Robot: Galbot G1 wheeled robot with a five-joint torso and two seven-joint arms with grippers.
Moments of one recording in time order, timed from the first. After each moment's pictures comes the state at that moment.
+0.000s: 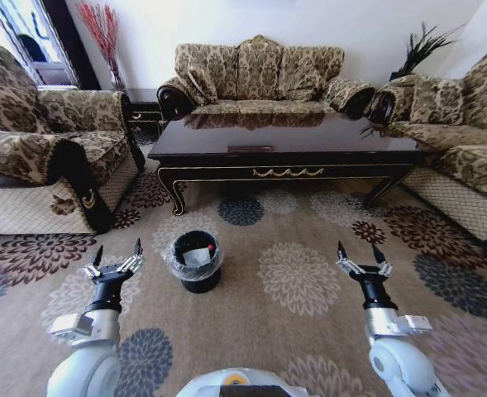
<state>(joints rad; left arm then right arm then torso) 1.74 -1.28 -0.70 -2.39 -0.41 -0.02 -0.26 -1.72 1.15 0.77 2.12 0.54 0.34 0.12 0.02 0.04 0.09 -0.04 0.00</state>
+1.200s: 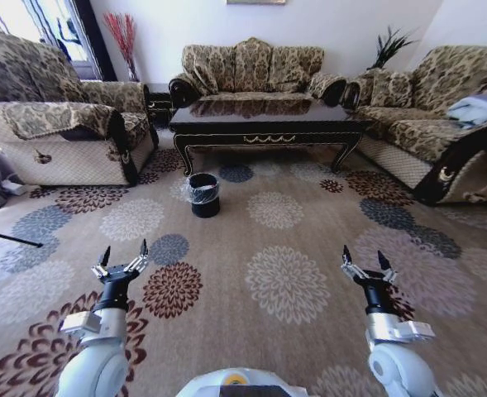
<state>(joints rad) 1.72 -1.29 -0.67 -2.37 -0.40 -0.02 -0.26 -1.72 1.18 0.78 2.10 0.53 0.35 0.11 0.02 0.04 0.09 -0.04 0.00</state>
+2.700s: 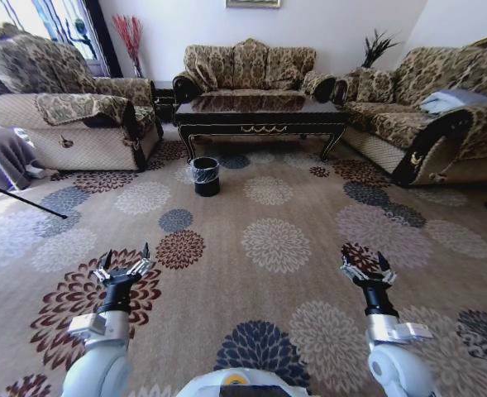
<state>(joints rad) 1.73 -1.30 -0.65 -2.36 -0.35 -0.02 -0.28 -1.71 1.19 0.78 2.07 0.51 0.37 0.10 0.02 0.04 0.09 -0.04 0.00</state>
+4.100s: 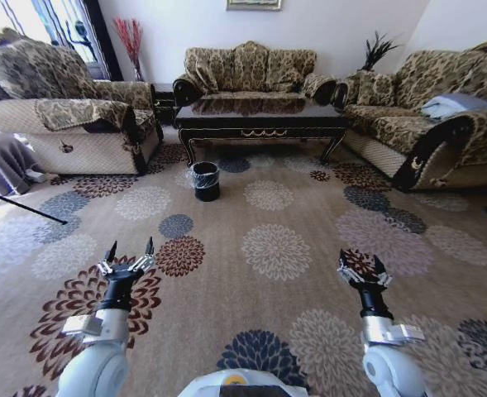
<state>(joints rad) 1.72 -1.29 -0.68 -2.37 -0.40 -0.09 -0.17 -1.70 1.22 0.76 2.05 0.50 0.39 0.08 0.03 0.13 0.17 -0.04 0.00</state>
